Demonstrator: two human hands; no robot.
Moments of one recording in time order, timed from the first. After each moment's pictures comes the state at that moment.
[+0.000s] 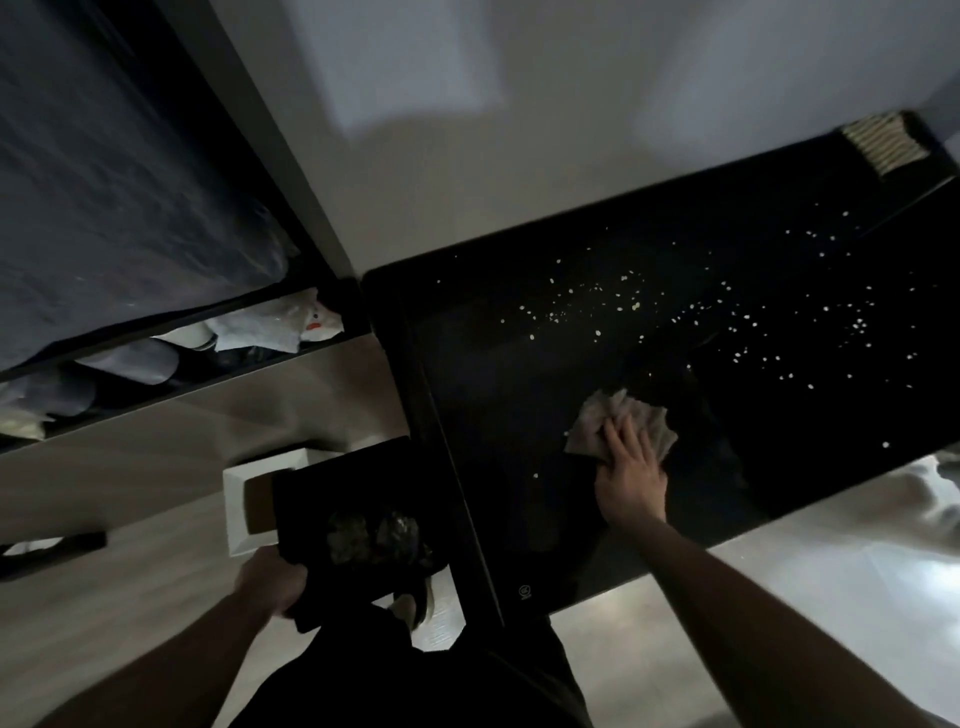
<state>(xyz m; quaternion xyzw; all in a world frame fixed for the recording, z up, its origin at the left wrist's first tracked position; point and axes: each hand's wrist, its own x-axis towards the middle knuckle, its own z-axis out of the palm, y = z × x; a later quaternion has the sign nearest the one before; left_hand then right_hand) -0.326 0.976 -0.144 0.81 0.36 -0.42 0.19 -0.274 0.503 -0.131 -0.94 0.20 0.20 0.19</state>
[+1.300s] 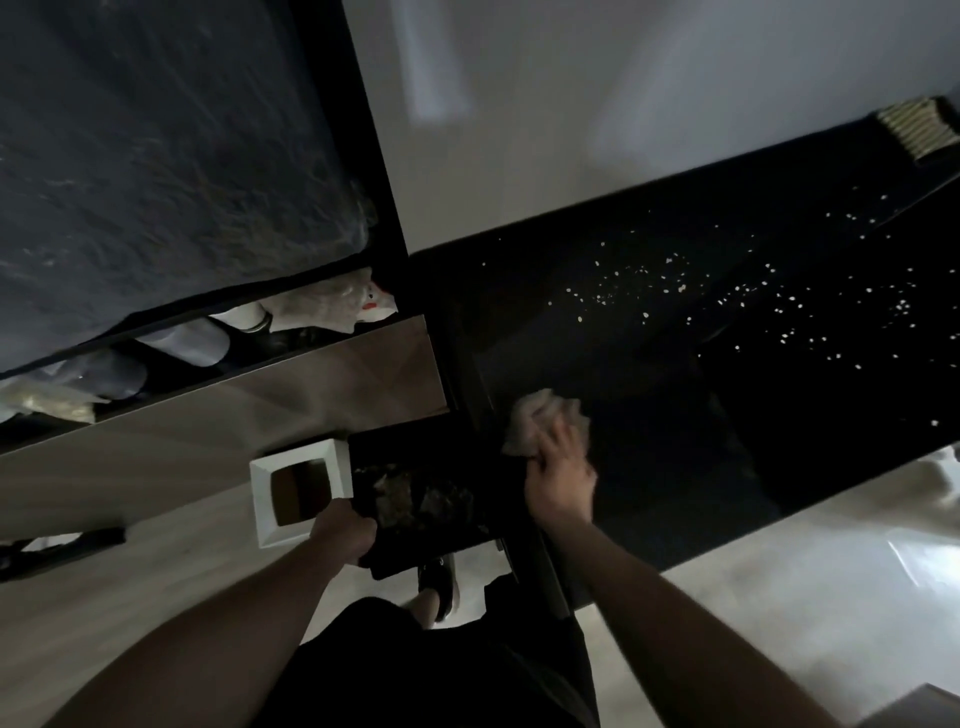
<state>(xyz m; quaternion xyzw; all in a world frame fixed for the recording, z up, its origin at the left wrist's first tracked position) -0.293 0.982 -0.152 0.79 0.34 -0.43 0.28 -0.288 0.679 -0.138 -0.92 0.17 0.15 0.31</state>
